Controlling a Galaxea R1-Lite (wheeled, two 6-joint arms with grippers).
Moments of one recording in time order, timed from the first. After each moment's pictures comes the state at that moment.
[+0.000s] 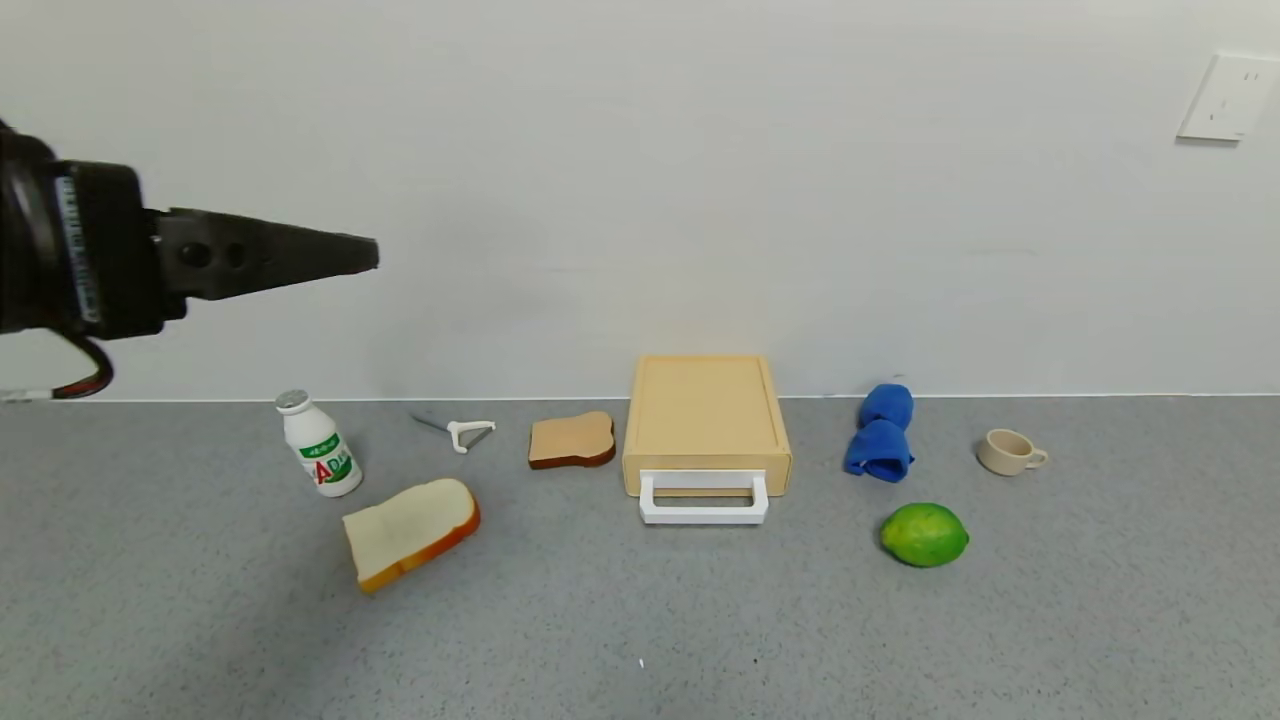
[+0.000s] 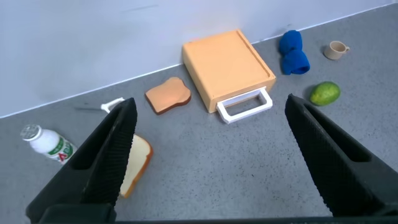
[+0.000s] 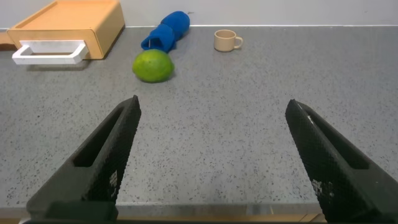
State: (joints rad) left arm -0.37 1.23 -1.33 0.35 0.00 -0.02; right arm 0.00 0.00 0.00 0.00 -0.02 0.04
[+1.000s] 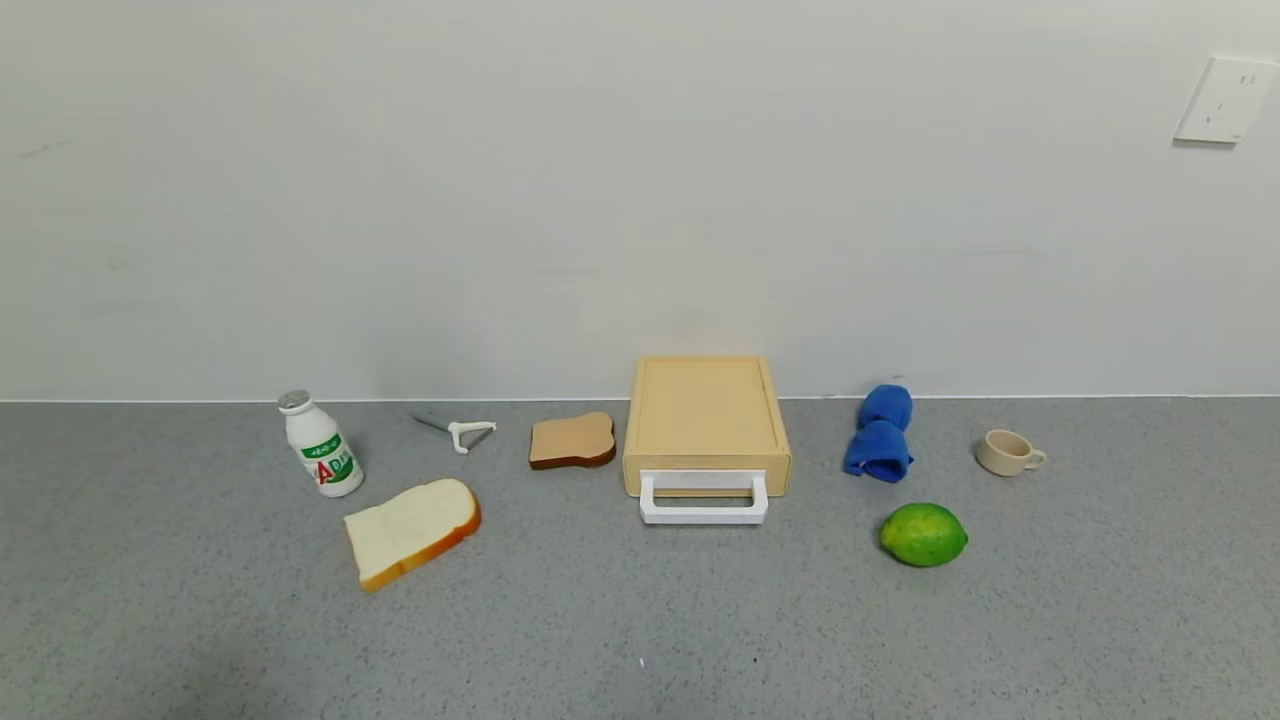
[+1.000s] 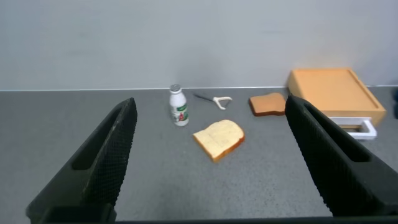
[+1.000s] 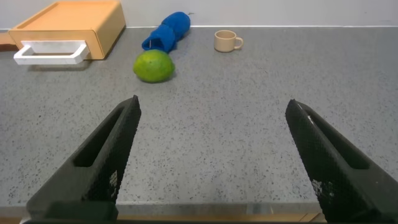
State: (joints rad) left arm -0.01 0.61 -0.99 0.36 0.14 0.04; right arm 0.00 0.00 0.00 0.00 -0.02 0.04
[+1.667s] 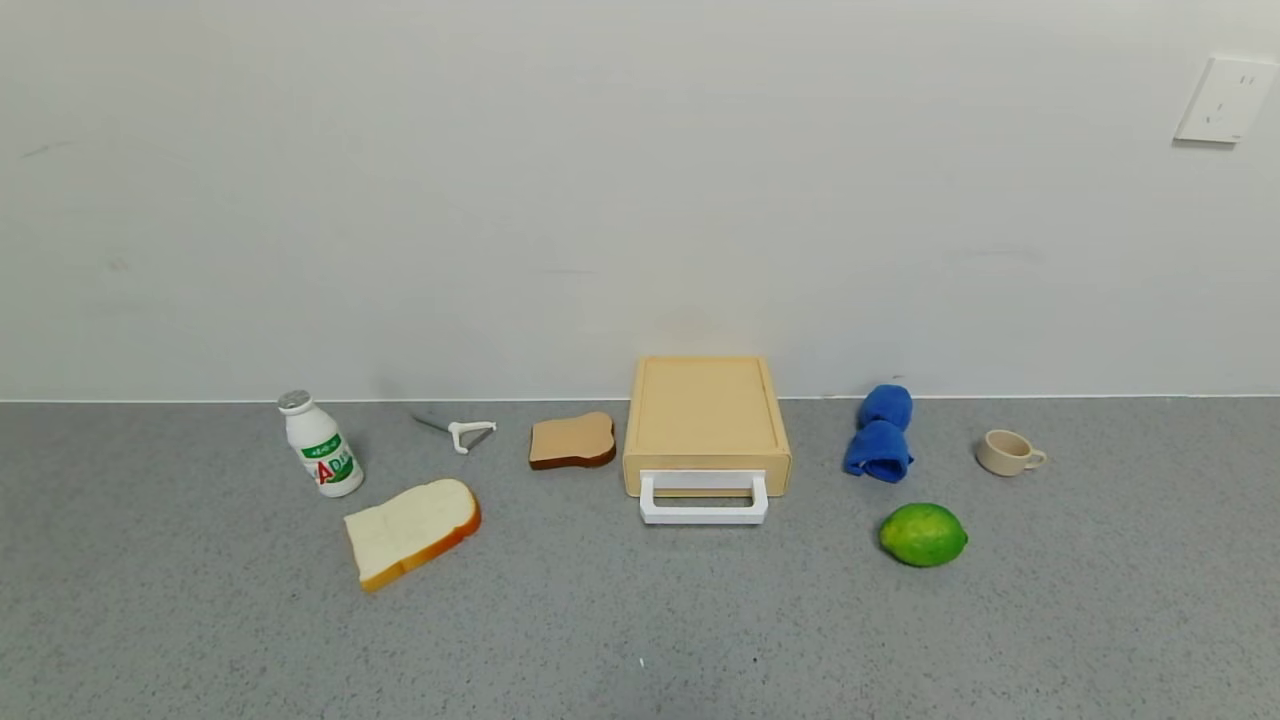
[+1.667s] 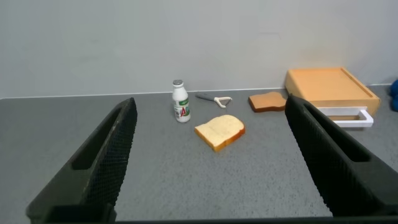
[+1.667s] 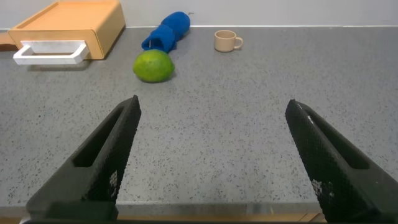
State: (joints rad) left arm 0.03 0.22 -0.72 0.36 0.08 0.06; right arm 0.00 0.00 0.00 0.00 -0.02 0.04
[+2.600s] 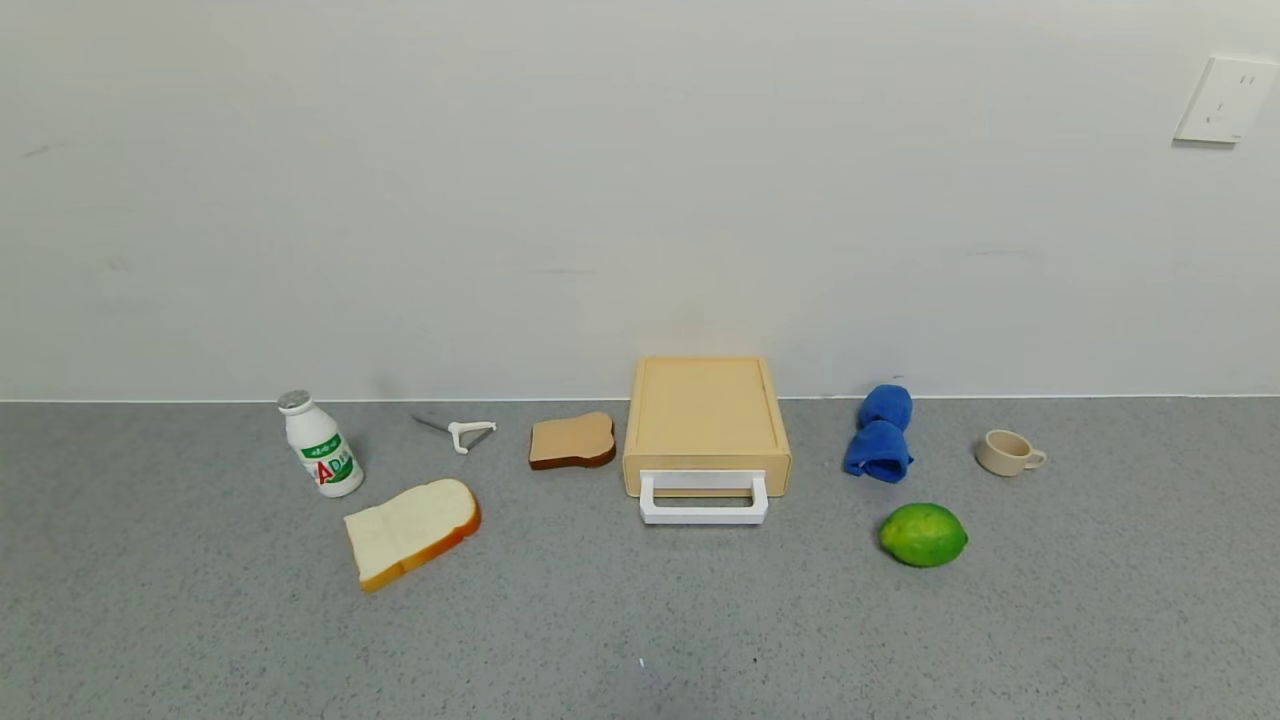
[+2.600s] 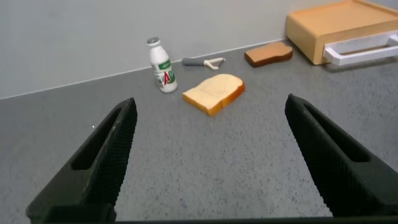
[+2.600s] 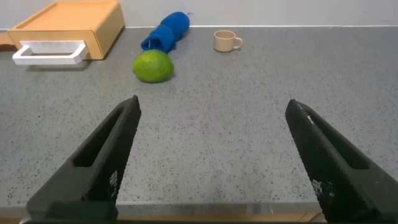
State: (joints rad) left arm 0.00 0.00 -0.01 -0.10 0.03 0.19; right arm 0.00 0.00 0.00 0.00 -0.02 0.04
